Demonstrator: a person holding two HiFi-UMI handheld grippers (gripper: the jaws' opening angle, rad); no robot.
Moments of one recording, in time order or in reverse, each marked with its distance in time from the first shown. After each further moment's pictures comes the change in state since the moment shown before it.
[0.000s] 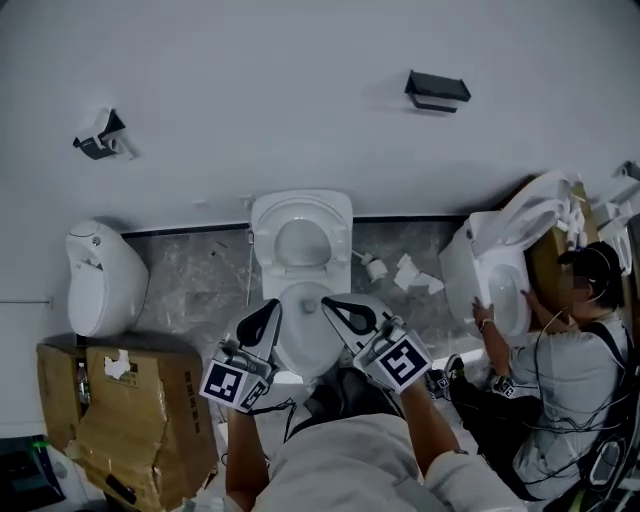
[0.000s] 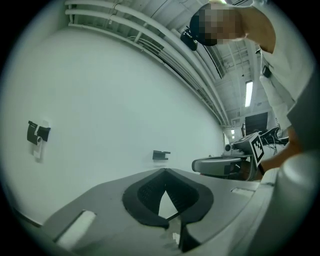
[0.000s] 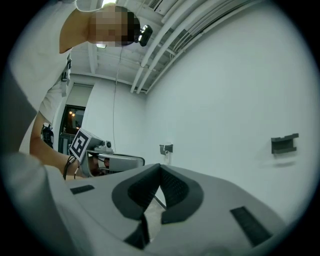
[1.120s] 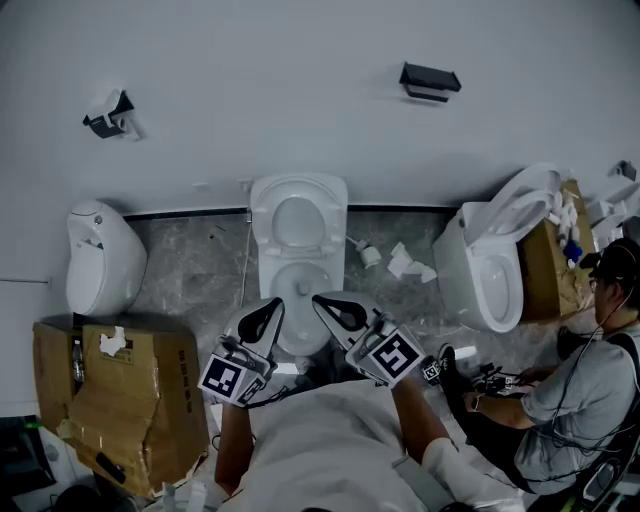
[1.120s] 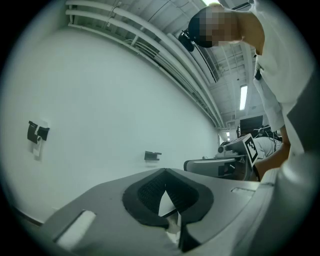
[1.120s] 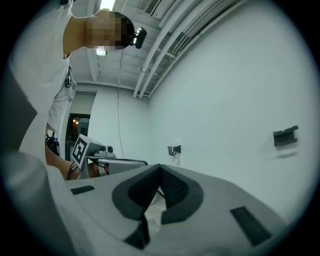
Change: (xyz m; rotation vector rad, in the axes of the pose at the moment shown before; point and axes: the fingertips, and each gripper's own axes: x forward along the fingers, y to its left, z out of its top) left arm -0.052 -0.066 0.009 -0.010 -0.016 -0.048; right arm -0.040 0.064 0.012 0.042 -0.033 0.048
